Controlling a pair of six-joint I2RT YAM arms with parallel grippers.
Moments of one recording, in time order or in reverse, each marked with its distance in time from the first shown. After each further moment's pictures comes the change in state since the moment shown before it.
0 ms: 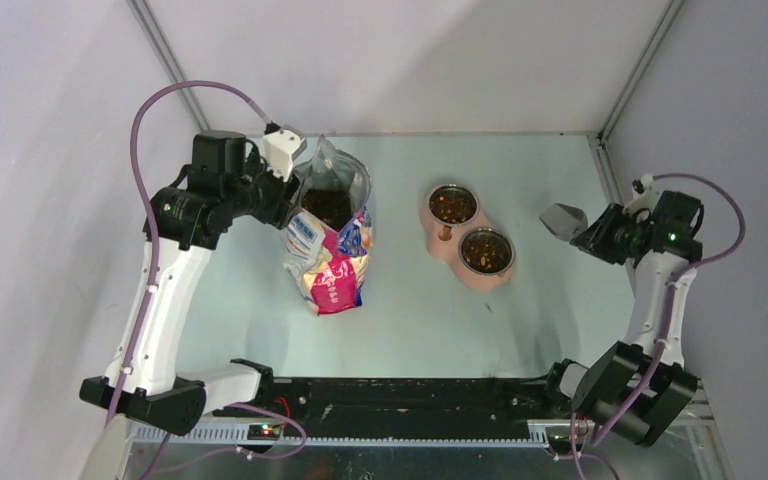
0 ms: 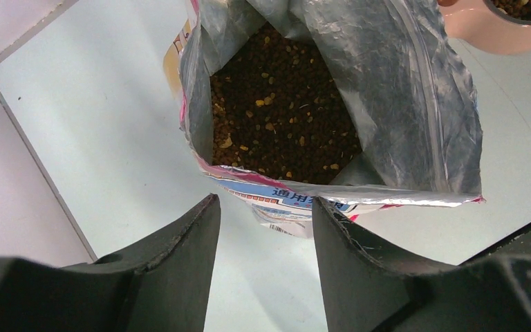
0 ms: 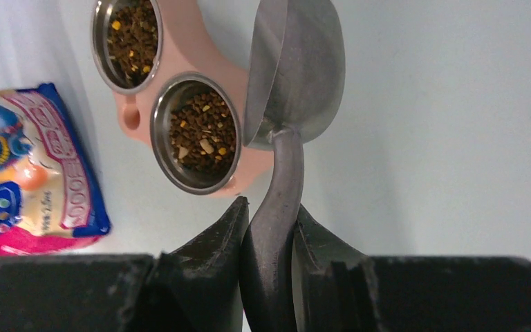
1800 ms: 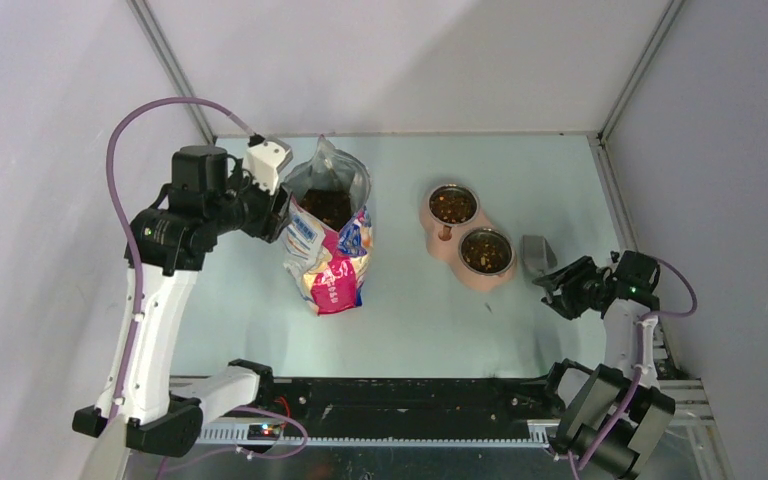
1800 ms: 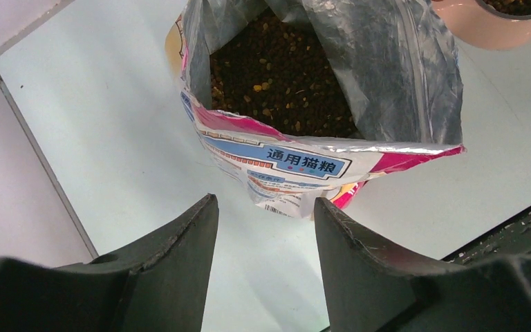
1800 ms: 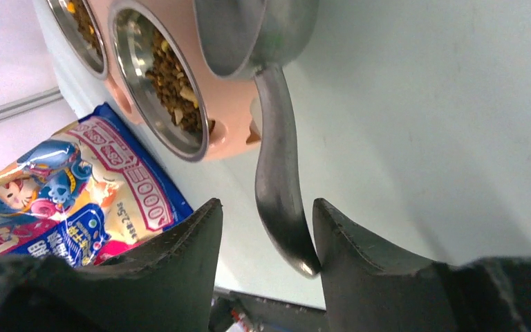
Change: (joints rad) left arm 0.039 -0.101 -0.040 -0.032 0.030 0.002; right arm -0.028 -0.200 -0.560 0.241 -0.074 0.539
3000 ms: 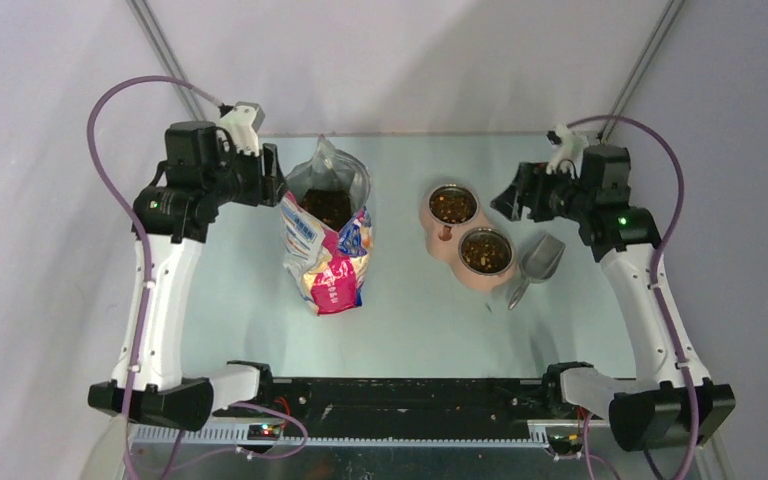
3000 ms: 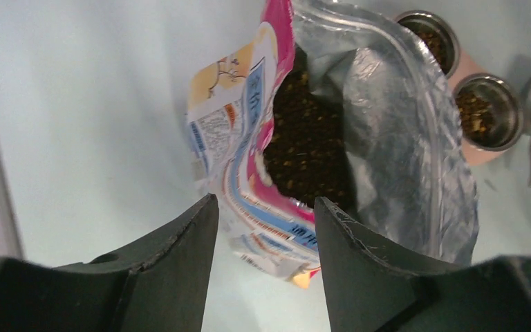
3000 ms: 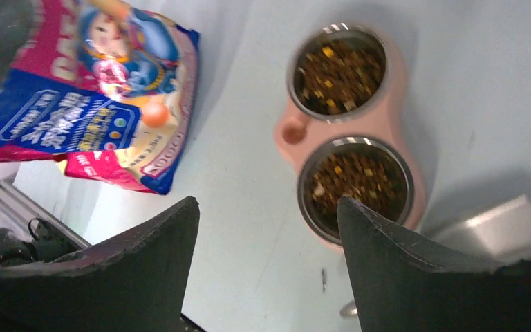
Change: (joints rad) left arm 0.121 0.091 0.035 0.145 0.005 -0.253; right arm 0.561 0.122 0.666 -0.060 0.147 -0.401
